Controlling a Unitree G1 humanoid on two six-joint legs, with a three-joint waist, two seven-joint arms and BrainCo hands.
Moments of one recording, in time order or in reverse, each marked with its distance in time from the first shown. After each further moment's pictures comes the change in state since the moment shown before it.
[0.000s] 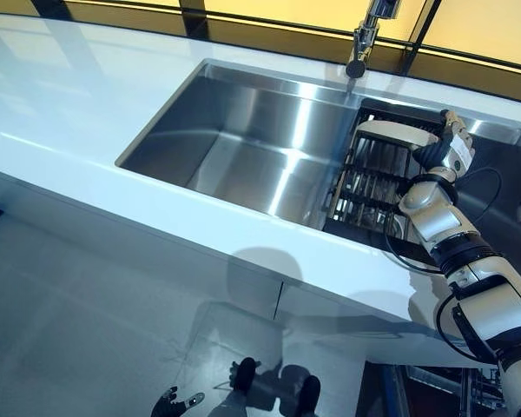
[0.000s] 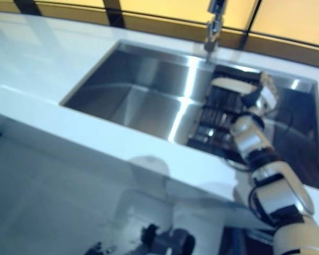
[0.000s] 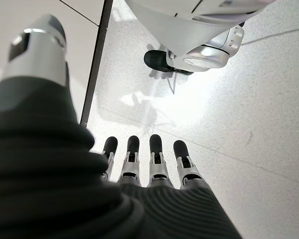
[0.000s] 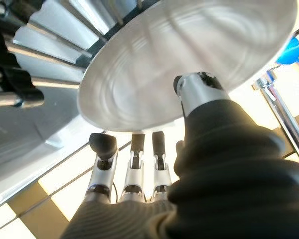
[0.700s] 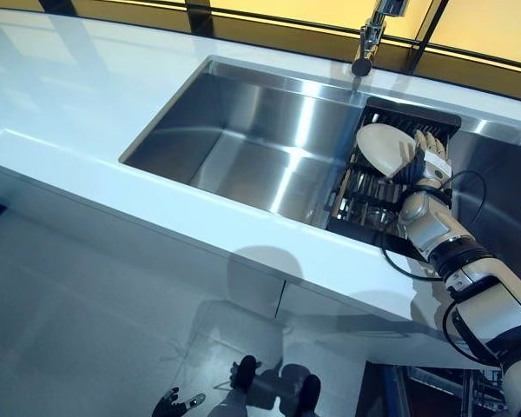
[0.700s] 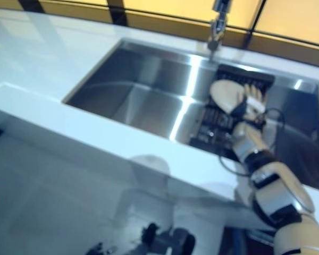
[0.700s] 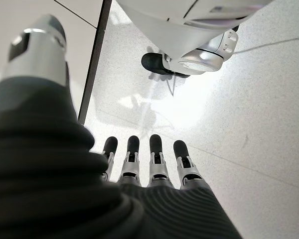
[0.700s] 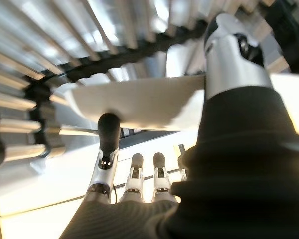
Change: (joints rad) left arm 0.003 0.001 -0.003 0.000 -0.002 -0.002 -0.020; right arm -0.006 -0.010 0.173 0.098 -0.226 0.081 0.237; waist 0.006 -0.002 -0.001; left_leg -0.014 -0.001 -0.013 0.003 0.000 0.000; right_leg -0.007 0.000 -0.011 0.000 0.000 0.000
